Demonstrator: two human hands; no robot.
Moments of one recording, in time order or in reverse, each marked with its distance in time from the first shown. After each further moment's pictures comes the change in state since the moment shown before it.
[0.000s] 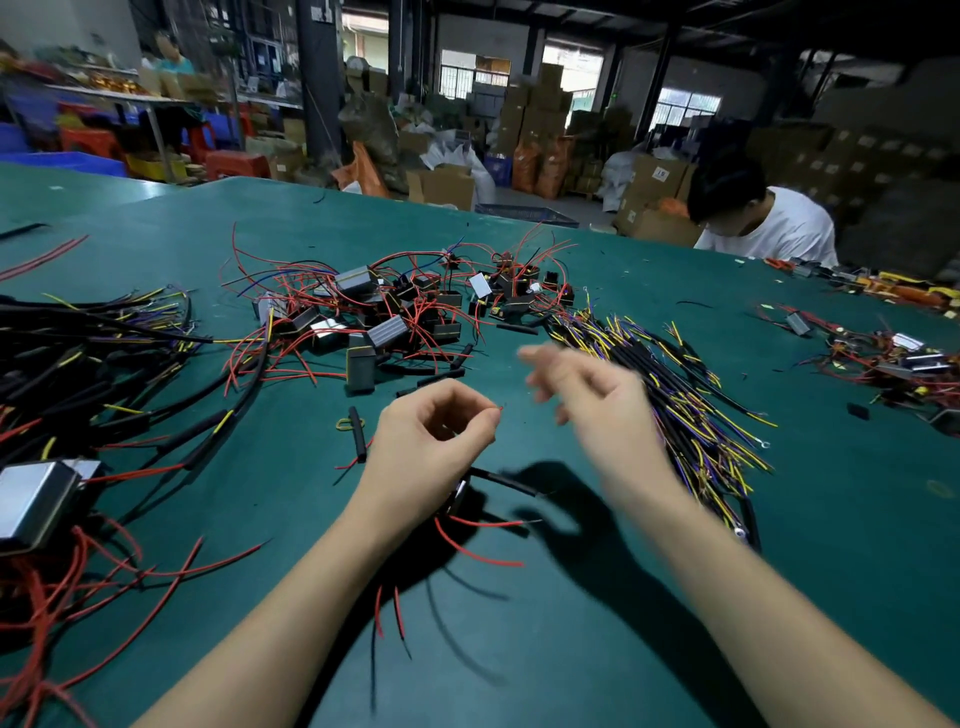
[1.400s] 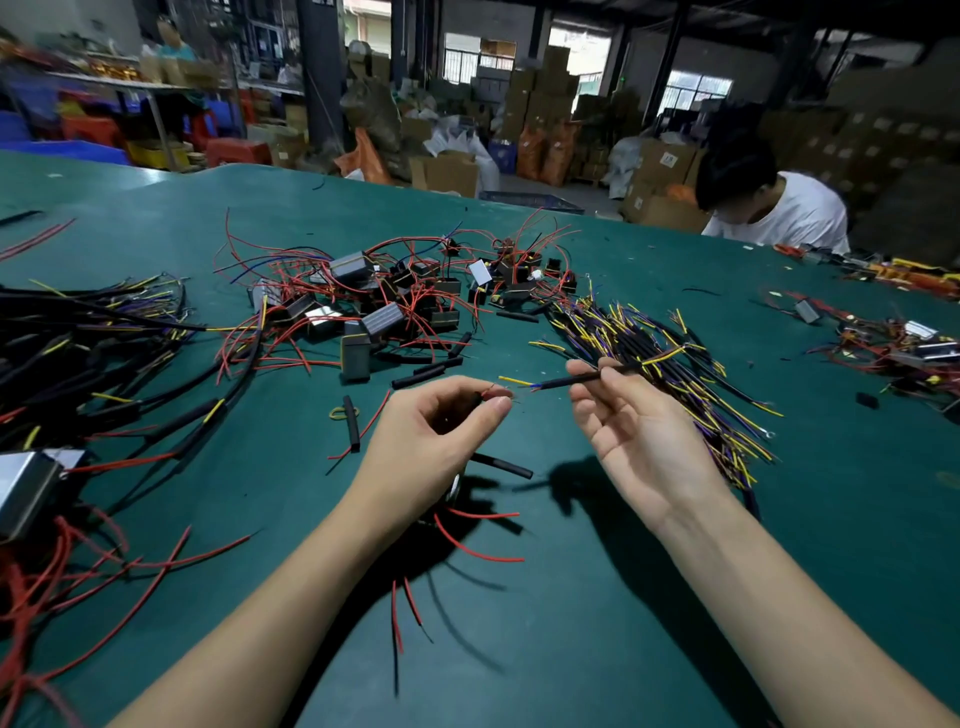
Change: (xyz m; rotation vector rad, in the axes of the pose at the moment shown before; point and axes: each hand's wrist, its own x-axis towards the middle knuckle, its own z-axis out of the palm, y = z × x) left_hand -0.003 -0.002 0.004 -0.081 -0.055 -0.013; right_hand -0.010 -0.001 -0.020 0.811 0.190 0.427
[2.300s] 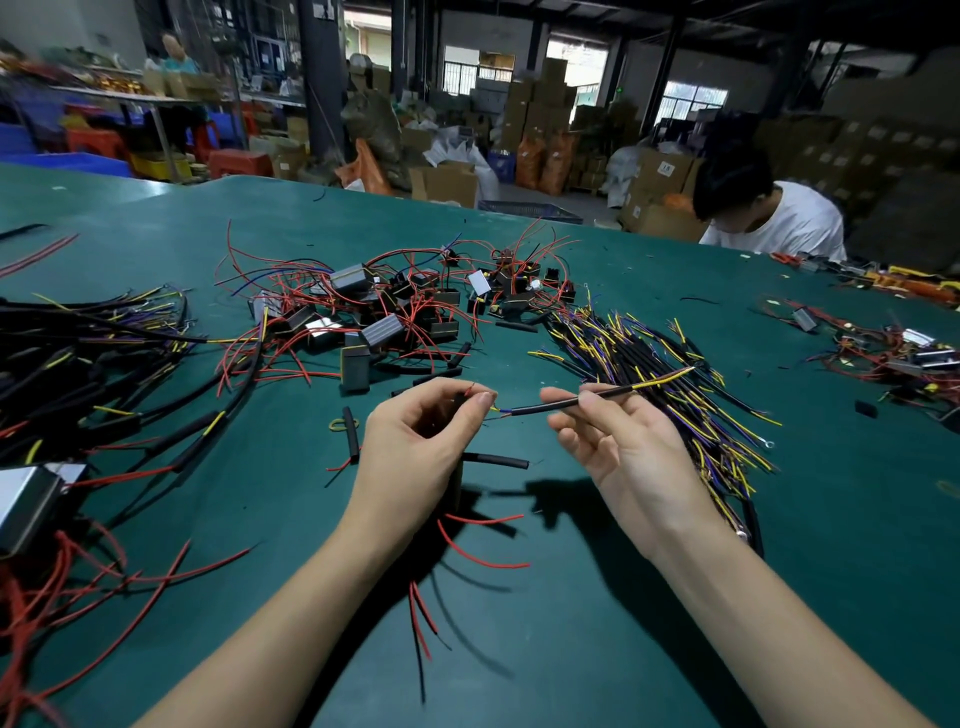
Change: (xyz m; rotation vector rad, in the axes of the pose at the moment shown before) left_hand 0.003 -0.008 0.001 -0.024 0.166 0.050; right_hand -0.010 0.009 -0.003 -0.175 -0.082 -0.062
